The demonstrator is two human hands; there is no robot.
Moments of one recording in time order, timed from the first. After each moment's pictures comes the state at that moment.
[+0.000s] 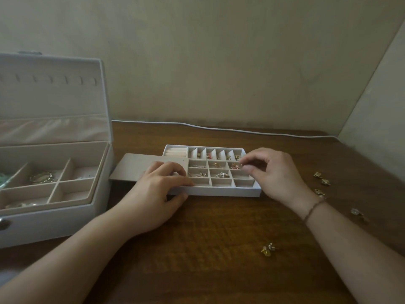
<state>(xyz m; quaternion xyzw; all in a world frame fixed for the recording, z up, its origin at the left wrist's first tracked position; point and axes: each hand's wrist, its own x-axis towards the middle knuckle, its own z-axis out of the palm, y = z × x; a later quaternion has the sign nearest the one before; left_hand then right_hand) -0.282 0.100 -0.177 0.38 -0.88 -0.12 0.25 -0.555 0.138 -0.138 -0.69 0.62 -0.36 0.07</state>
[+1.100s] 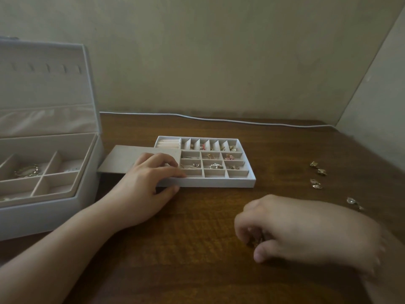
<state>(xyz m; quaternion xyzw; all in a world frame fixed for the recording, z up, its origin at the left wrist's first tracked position) -0.283 0.100 -0.176 0.38 -0.88 -0.13 0.24 -0.532 0.221 -0.105 -0.82 0.52 0.13 0.20</state>
